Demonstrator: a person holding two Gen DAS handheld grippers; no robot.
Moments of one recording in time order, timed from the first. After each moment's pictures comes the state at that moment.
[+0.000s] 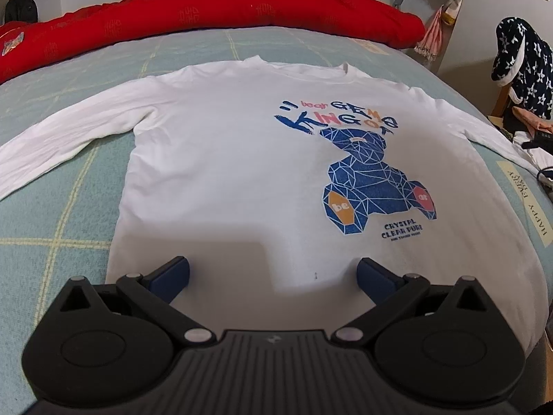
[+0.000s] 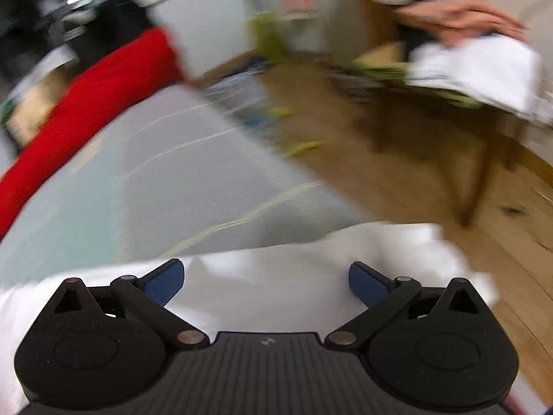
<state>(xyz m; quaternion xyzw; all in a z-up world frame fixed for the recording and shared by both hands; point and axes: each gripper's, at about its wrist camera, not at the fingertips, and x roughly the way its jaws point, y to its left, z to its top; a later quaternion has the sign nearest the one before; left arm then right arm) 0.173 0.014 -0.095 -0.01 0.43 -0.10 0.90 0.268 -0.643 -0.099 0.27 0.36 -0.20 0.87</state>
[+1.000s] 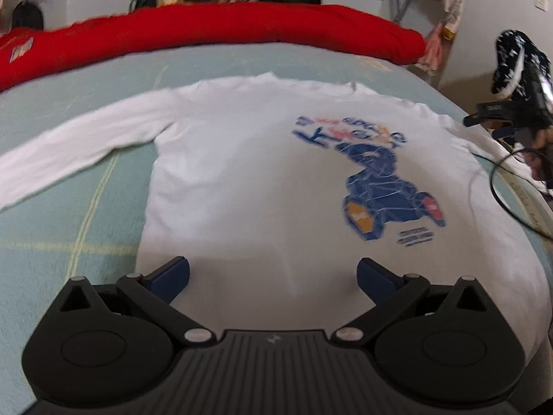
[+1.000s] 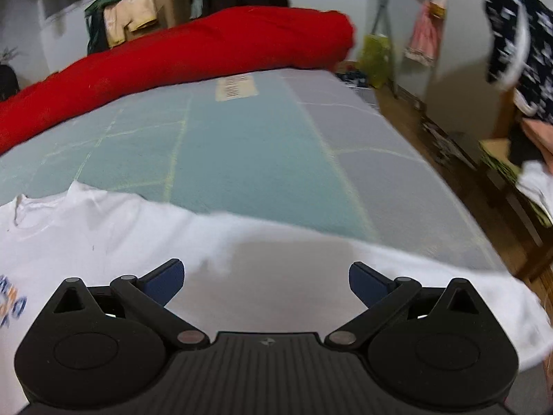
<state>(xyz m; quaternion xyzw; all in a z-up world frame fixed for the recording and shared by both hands) 0.168 0.038 -0.095 -0.02 0.40 -0.10 0.91 0.358 -0.428 -0.057 0.05 0.40 -0.06 0.91</state>
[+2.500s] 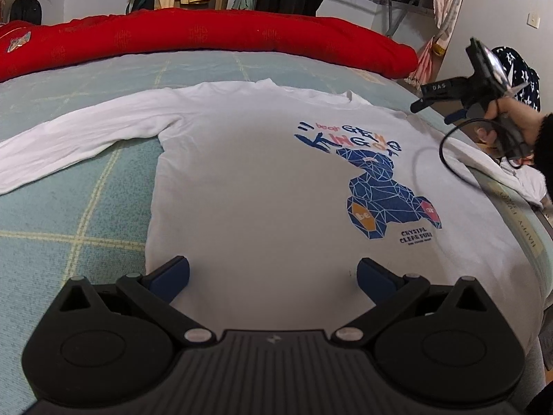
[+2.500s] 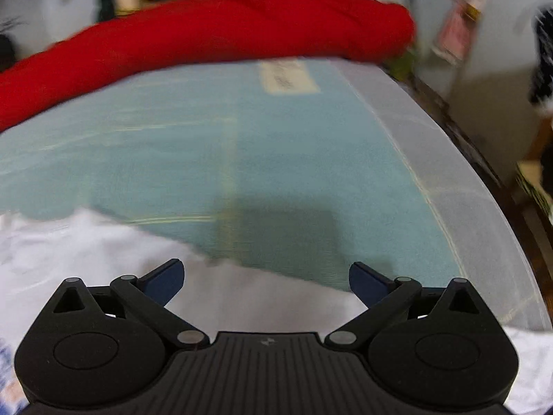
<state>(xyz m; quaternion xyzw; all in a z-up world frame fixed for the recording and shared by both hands) 0.160 0.052 -0.101 -0.04 0.38 -0.13 0.92 0.427 -0.357 -0.055 0.02 0.44 -0.02 0.90</state>
